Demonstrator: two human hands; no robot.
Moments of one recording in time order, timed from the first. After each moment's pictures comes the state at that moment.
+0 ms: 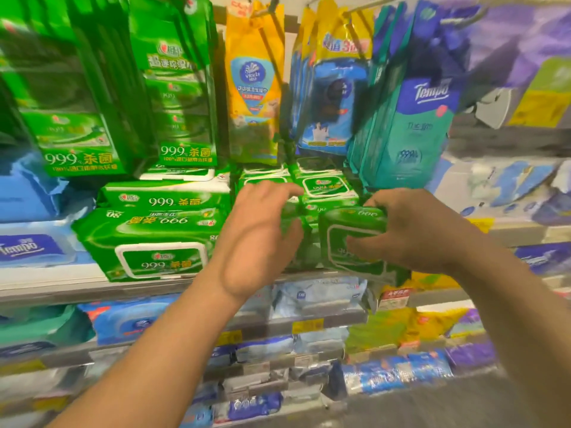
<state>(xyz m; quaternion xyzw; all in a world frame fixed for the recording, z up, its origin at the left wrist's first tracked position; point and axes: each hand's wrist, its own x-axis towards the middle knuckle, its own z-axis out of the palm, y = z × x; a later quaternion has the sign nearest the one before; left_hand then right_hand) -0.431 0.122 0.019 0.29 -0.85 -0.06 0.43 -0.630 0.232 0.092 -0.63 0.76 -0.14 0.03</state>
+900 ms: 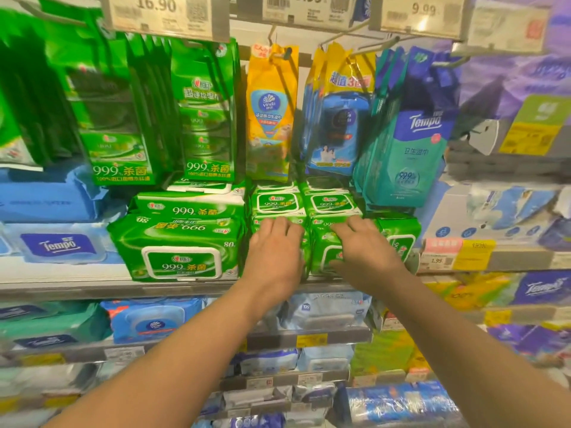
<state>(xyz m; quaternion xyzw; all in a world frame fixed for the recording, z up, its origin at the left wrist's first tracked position) -0.453 0.129 -0.009 0.43 -0.87 -0.04 0.24 -0.622 0.188 0.020 -0.65 0.76 -0.07 -0.02</state>
